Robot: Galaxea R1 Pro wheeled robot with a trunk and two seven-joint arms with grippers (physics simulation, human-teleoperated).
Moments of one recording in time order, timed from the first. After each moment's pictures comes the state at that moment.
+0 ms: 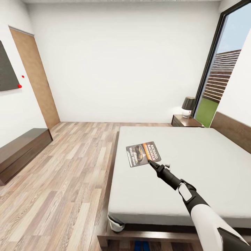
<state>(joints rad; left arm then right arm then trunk) 0.03 0.26 -0.16 0.01 0.30 -0.23 0.06 -0.78 -0.01 -0.44 -0.41 -0.38 0.44 1.06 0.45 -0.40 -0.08</state>
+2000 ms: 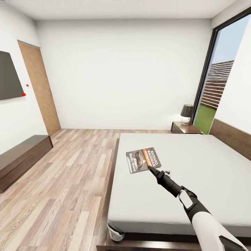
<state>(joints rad) 0.03 0.26 -0.16 0.01 0.30 -0.23 0.06 -0.73 -0.01 -0.44 -0.41 -0.39 0.44 1.06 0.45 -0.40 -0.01</state>
